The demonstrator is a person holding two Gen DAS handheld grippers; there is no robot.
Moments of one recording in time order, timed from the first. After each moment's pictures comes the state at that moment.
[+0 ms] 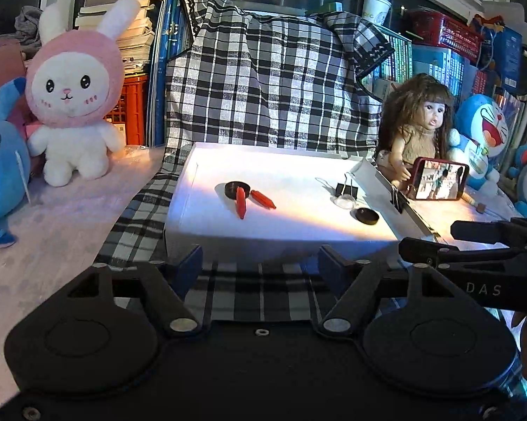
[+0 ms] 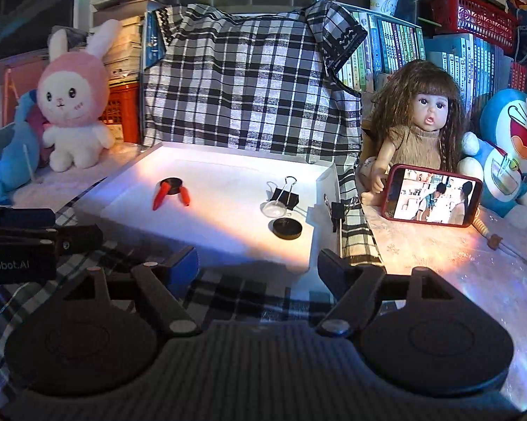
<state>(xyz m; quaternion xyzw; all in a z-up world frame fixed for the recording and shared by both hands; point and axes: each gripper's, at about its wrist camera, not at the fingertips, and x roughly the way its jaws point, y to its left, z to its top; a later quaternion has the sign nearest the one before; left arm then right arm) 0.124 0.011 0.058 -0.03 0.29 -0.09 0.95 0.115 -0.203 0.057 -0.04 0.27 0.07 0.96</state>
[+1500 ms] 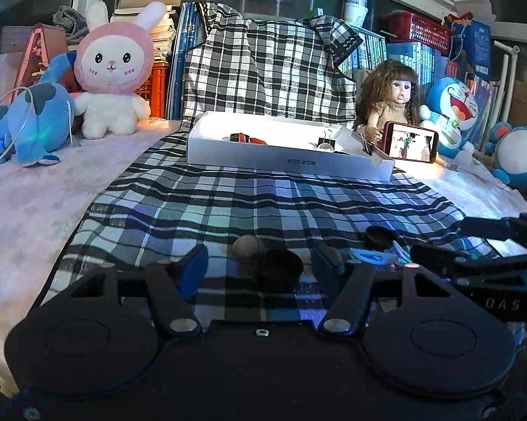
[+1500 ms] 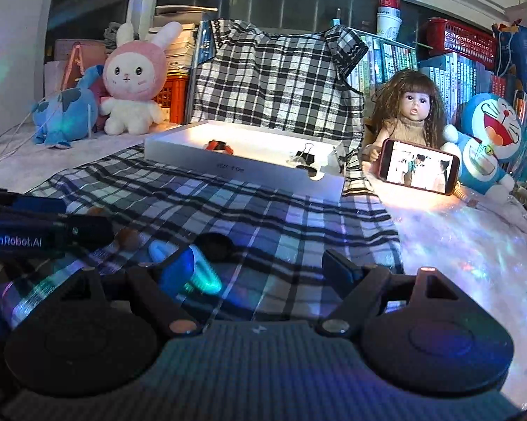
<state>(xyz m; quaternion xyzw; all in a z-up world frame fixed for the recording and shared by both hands) -0.030 0.023 0.006 -0.03 0.26 -0.09 0.96 -0.032 -0.202 0.005 -0.07 0.21 0.10 0.97</state>
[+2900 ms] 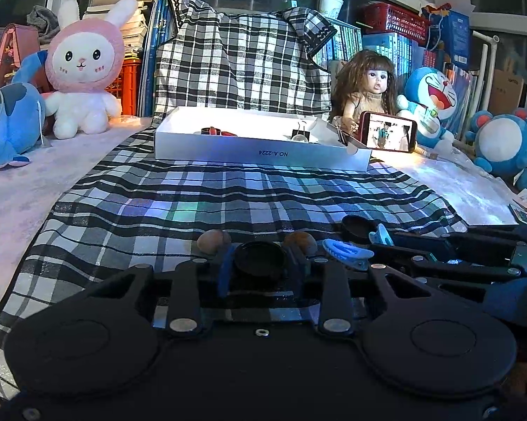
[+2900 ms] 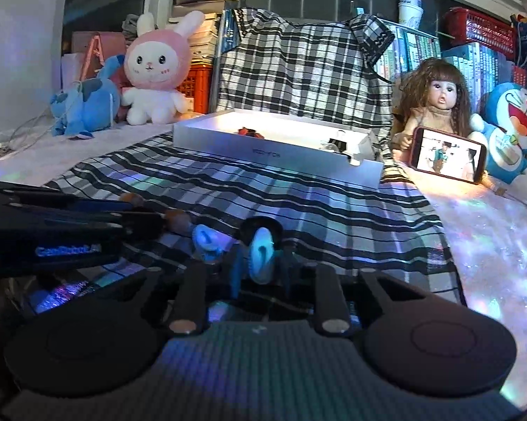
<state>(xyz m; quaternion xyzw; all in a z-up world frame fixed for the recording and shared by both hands) -0.023 0.009 -0.005 -0.02 0.26 -0.13 0.96 -0.030 -0.175 -0.007 -0.06 0.22 0.13 0.96</state>
